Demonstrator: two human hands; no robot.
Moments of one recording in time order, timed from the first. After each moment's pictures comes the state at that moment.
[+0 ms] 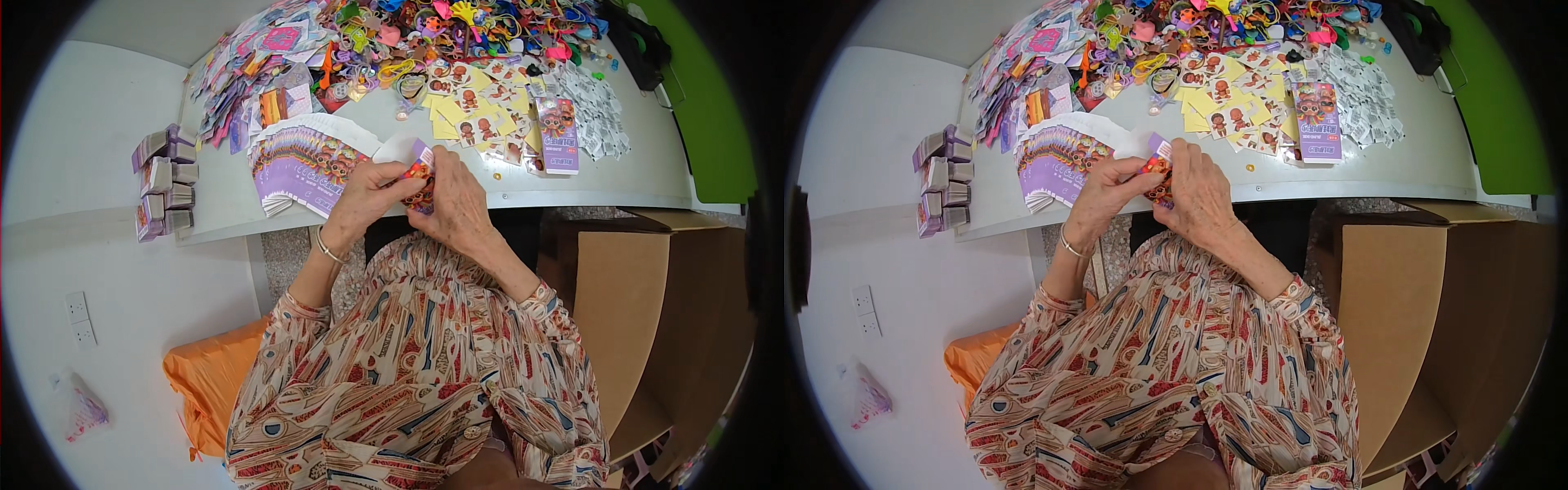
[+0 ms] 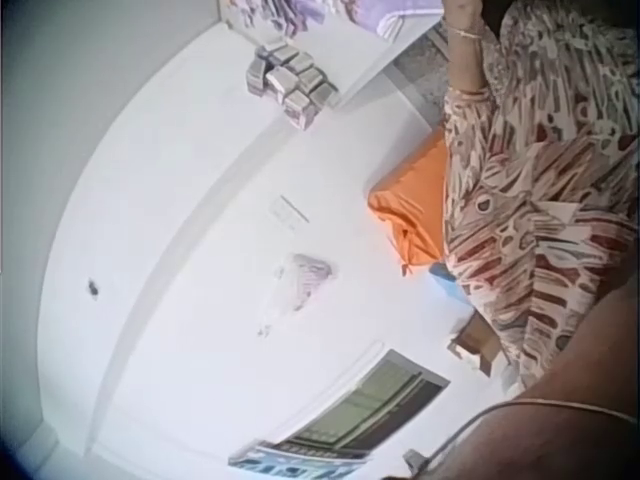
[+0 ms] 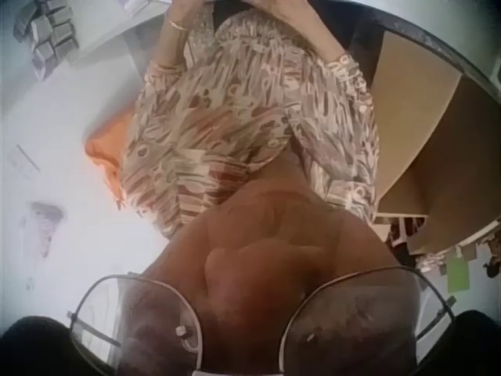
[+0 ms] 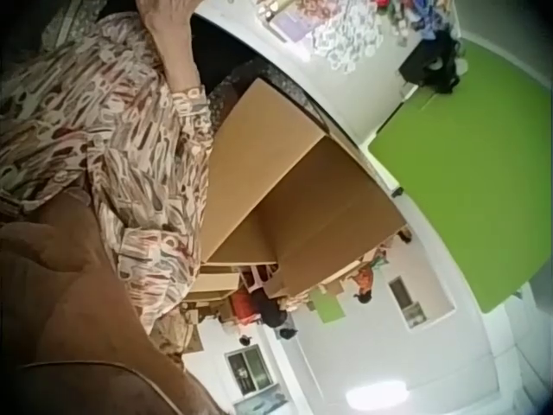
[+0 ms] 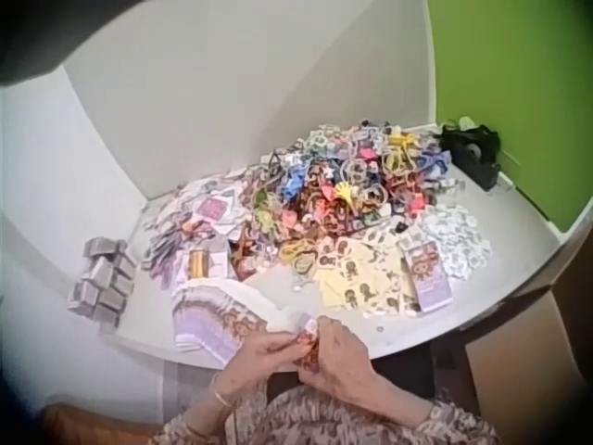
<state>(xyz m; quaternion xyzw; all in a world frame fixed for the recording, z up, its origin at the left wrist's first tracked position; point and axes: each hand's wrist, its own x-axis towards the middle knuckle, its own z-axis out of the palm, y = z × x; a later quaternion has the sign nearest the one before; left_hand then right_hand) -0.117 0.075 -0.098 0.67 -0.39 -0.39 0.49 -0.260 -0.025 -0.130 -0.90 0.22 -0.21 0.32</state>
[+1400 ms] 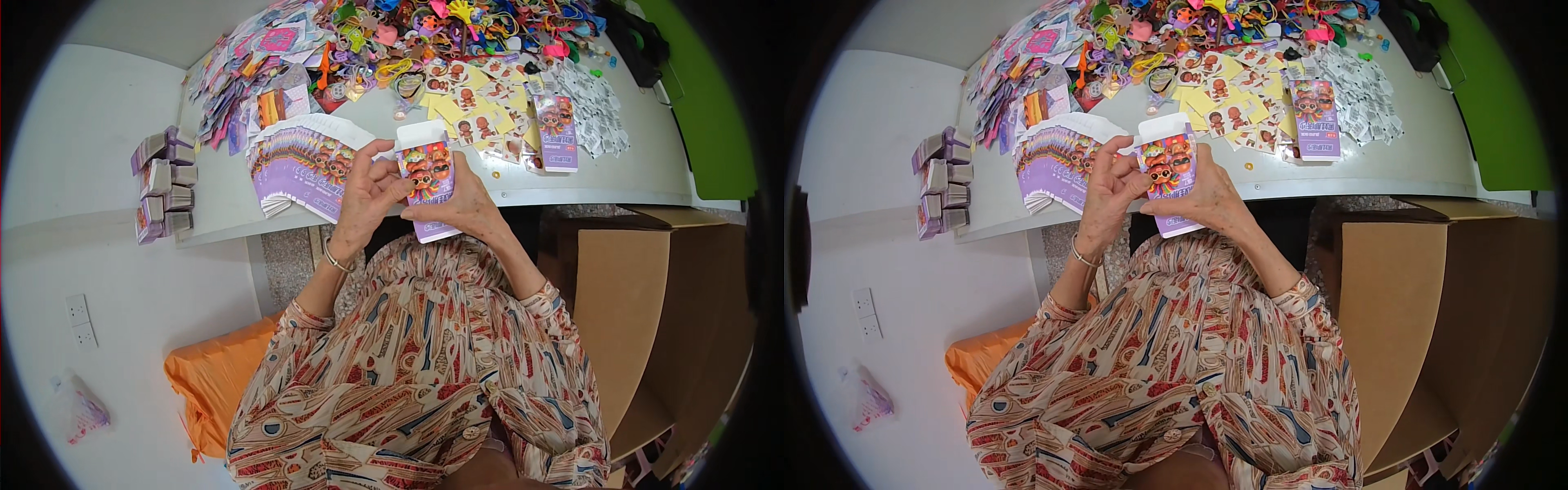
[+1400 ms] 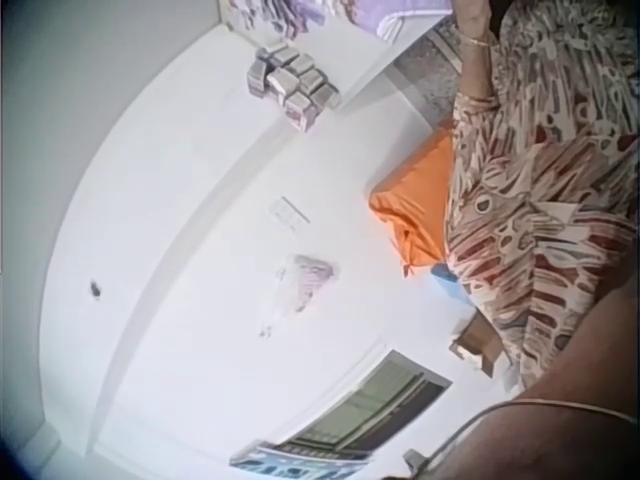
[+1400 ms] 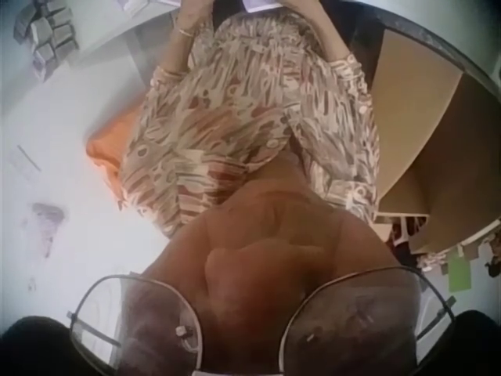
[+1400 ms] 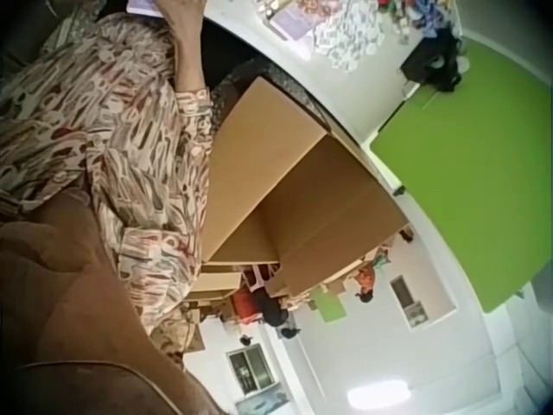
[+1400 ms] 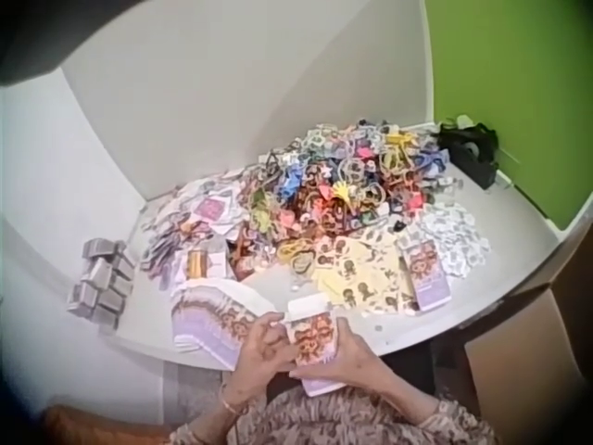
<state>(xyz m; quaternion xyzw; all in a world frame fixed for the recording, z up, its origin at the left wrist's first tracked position) -0.132 0.084 -0.122 0.55 -0.28 -0.43 0.66 -0.267 -0.042 -0.133 -0.75 0.26 -0.11 0.60</state>
